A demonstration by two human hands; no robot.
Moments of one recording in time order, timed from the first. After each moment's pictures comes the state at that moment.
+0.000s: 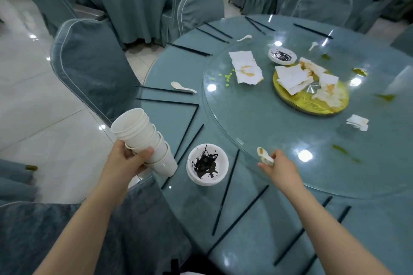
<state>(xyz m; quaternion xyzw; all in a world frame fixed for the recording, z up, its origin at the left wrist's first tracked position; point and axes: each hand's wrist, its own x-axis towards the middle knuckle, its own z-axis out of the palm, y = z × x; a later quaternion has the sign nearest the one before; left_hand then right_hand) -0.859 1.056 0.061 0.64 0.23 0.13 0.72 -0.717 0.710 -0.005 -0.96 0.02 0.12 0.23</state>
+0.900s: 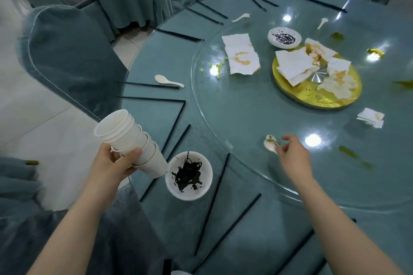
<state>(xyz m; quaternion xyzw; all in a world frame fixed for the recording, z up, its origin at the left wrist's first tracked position) -0.795 1.031 0.046 0.66 0.29 0.12 0.69 -0.625 0.664 -0.032 -0.95 0.06 0.05 0.30</state>
